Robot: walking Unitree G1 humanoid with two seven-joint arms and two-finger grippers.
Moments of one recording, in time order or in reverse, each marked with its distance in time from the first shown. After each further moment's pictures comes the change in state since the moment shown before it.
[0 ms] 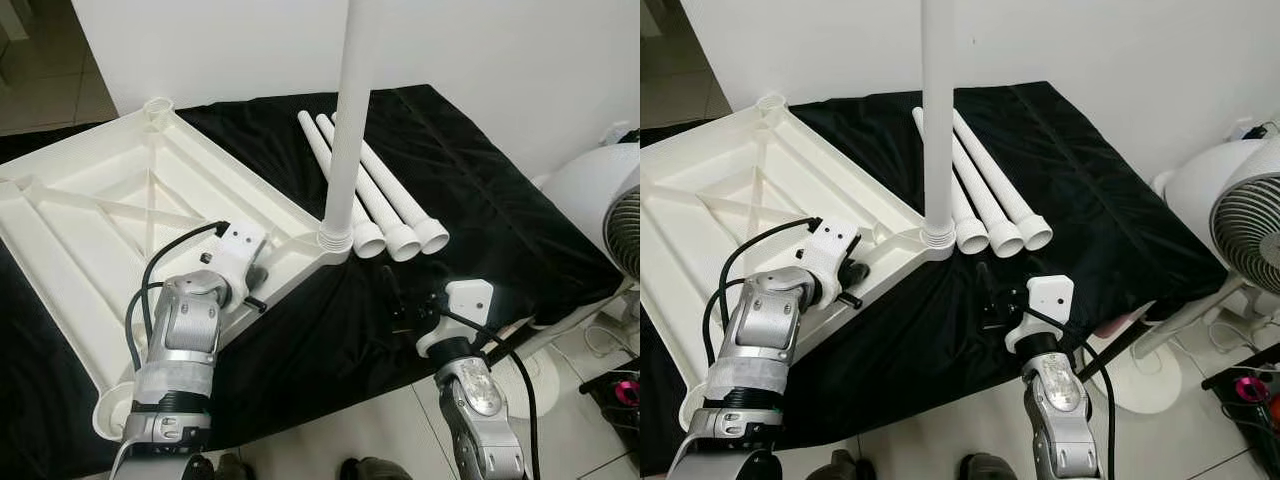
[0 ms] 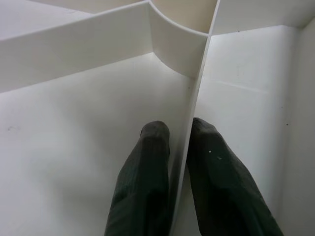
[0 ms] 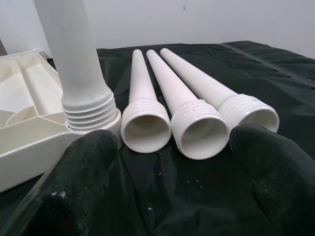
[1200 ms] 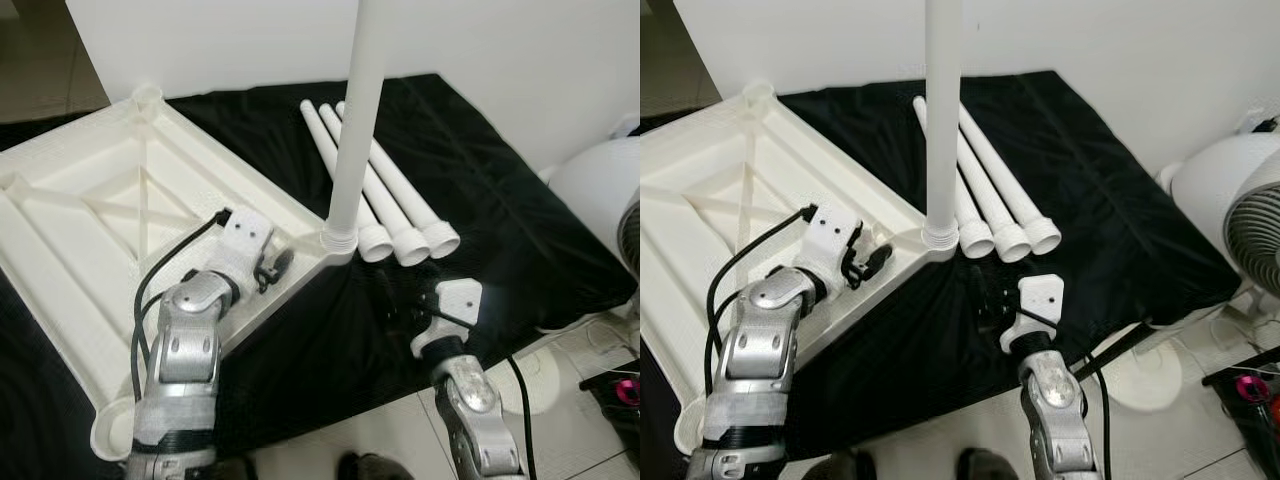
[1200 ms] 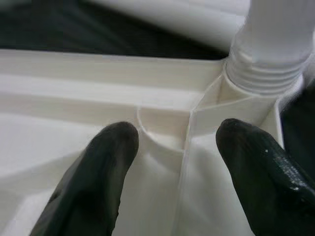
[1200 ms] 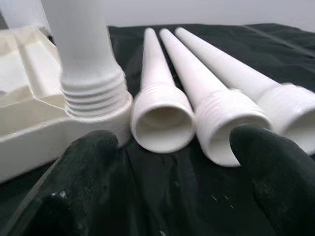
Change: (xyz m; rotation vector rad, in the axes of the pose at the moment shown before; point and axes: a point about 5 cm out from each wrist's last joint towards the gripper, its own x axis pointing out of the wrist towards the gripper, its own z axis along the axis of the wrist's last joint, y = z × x) left arm -0.034 -0.035 0.028 0.173 -0.441 -0.057; right arm 0.005 0.005 -0.005 -0.017 0.016 0.041
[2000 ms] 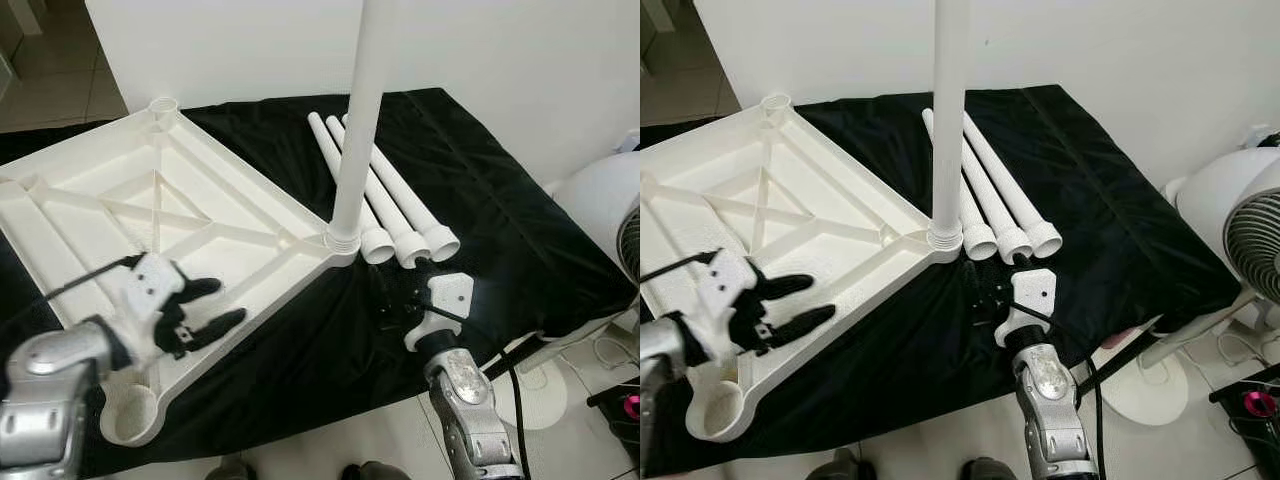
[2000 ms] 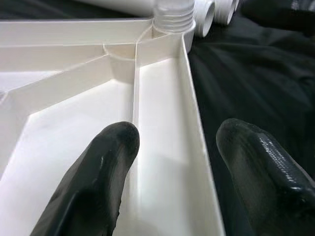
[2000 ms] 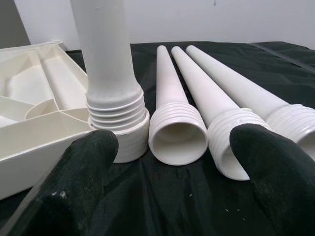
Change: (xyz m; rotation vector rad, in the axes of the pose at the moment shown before) left arm -0.102 0.038 -0.029 -0.055 0.099 -0.336; right arm 0.009 0.002 -0.005 0.000 -0.003 0.017
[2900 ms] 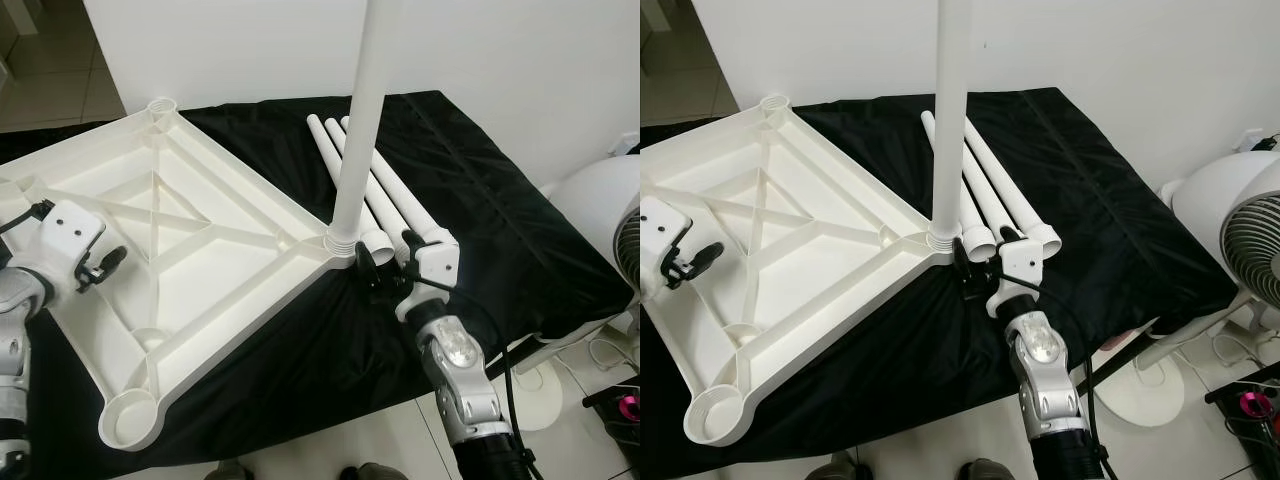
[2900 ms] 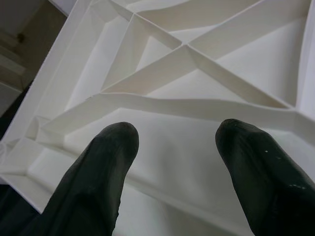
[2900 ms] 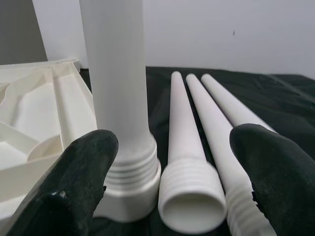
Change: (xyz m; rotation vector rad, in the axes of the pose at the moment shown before) left arm -0.036 0.112 -0.014 0.284 0.336 0.624; right arm 0.036 0.002 0.019 -0.039 -0.077 0.088
